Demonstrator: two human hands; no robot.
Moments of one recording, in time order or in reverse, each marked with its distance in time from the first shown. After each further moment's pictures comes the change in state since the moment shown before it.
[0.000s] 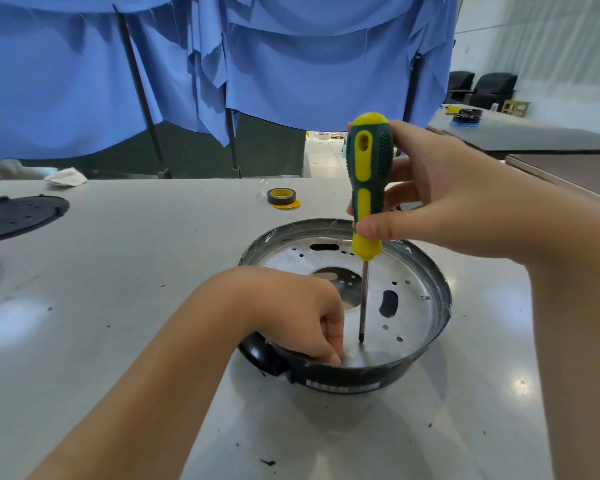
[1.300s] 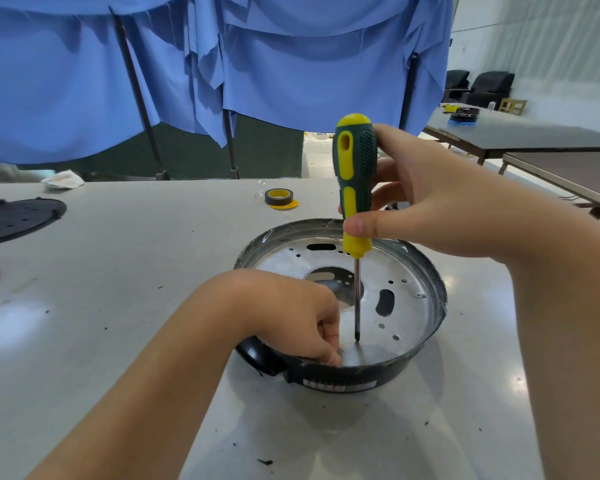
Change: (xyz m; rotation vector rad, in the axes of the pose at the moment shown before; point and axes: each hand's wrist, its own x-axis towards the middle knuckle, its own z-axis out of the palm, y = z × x) left_hand -0.002 0.006 0.001 0.073 -0.016 -0.028; right_hand 0.004 0.003 0.004 -0.034 0.002 0.008
